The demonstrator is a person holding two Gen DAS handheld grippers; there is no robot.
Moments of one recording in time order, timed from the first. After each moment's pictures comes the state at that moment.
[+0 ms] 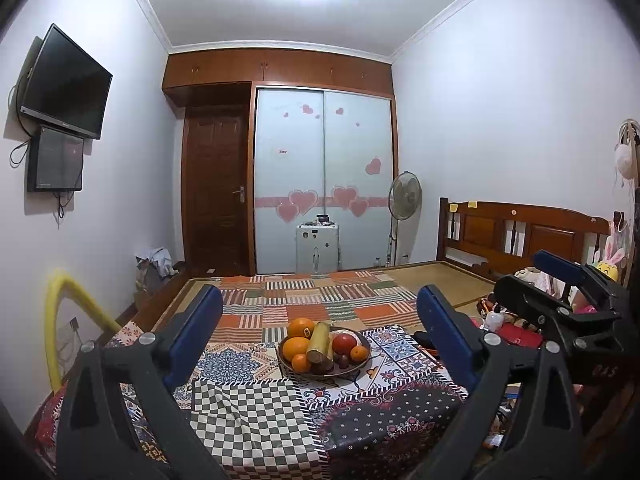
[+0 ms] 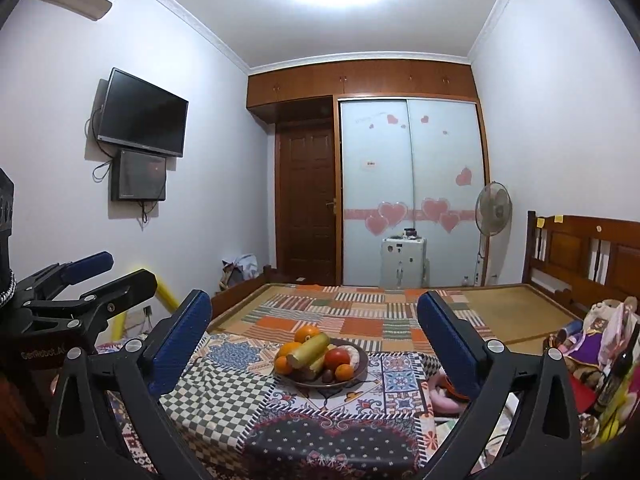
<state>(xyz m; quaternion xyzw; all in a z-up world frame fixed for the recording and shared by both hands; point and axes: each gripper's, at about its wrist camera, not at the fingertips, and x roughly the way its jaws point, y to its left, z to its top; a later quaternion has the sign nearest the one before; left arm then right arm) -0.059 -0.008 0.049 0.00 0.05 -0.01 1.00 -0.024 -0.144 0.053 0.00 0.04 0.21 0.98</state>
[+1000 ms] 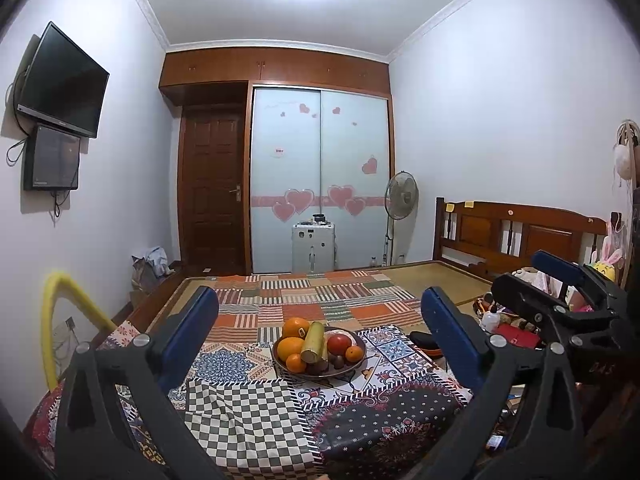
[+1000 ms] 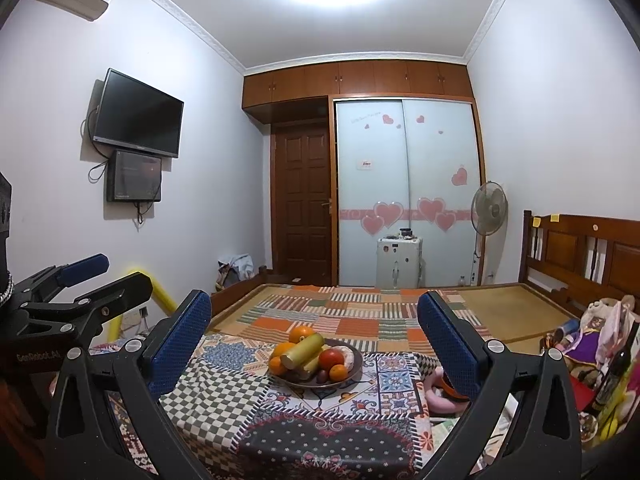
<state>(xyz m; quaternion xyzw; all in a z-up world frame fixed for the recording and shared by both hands) -0.056 -0.011 0.049 0.00 0.05 -0.02 1.00 -0.020 -0.147 0.058 0.00 0.04 0.21 0.98</state>
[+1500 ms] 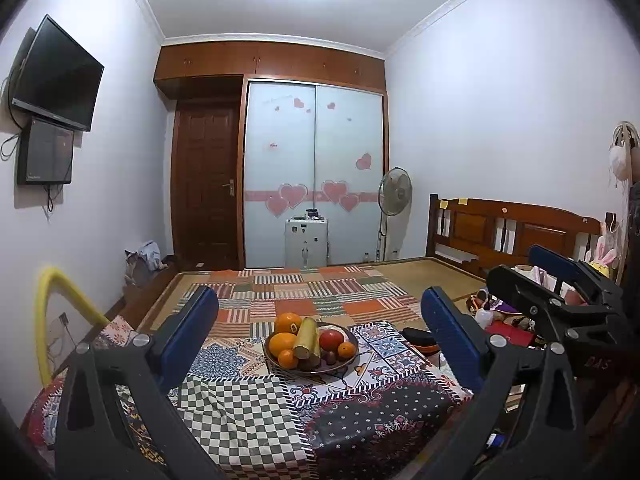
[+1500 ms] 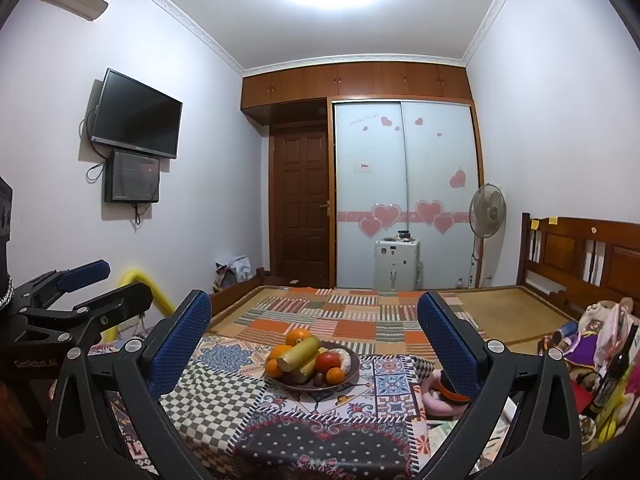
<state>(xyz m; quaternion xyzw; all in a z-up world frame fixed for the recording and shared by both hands) -0.051 -0.011 0.047 -0.01 0.06 -0.03 1.00 -0.016 -0.148 0.060 0.00 0.04 0.21 0.98</state>
